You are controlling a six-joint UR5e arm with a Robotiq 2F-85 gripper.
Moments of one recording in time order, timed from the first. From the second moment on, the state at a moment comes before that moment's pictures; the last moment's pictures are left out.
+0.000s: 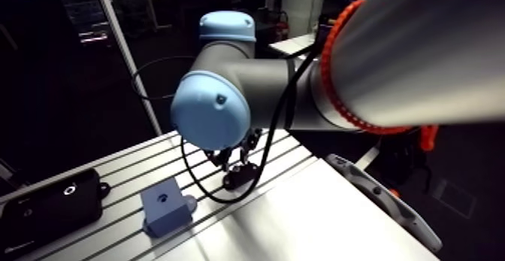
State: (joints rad) arm -0.62 -1.34 2.10 -2.36 -1.54 -2.17
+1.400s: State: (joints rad) arm -0.62 -1.34 2.11 -2.36 -1.55 -2.18
